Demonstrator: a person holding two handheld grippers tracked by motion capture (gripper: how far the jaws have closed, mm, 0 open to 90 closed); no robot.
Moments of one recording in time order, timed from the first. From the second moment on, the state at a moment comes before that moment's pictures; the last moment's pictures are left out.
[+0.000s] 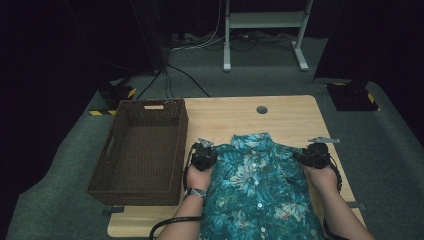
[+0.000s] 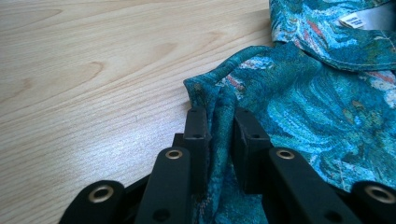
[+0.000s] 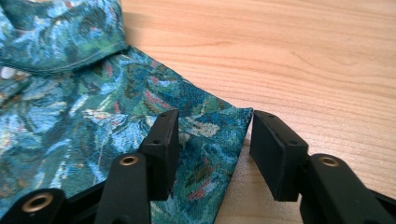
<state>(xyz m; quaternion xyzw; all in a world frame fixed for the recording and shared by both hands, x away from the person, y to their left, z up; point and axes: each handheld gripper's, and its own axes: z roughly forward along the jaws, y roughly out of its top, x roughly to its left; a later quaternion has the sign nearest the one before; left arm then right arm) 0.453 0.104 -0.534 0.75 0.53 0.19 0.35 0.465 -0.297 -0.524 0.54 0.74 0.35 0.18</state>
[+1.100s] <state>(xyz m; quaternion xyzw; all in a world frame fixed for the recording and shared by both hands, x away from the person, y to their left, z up) 0.487 0.088 -0.452 0.71 0.51 0.21 0.44 0.485 -0.304 -0.435 0.48 0.73 0.38 0.31</state>
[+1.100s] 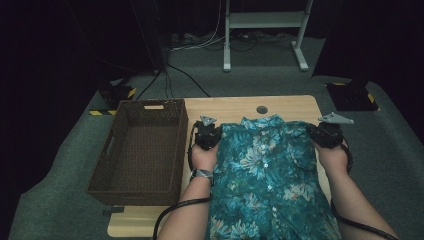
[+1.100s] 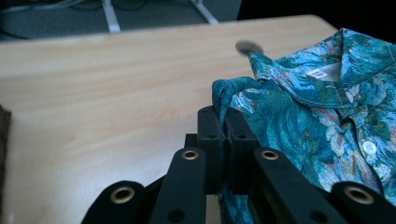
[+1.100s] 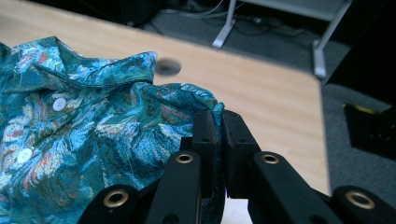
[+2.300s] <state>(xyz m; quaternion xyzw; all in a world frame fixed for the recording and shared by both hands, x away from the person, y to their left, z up) 0.359 0.074 -0.506 0.79 0.42 0.19 0.41 0.338 -0.330 -0.493 0.48 0.74 0.38 0.29</state>
